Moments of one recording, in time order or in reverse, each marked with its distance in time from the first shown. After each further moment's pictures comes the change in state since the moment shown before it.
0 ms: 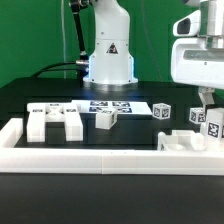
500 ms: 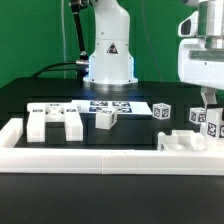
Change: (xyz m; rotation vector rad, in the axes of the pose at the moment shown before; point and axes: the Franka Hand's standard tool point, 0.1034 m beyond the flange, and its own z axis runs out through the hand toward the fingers) arm 0.001 0.000 0.000 0.001 -0.001 0.043
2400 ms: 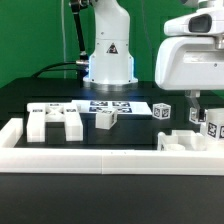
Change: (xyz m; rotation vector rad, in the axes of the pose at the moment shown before) arm 0.003 0.000 0.000 -0.012 0.012 -1.341
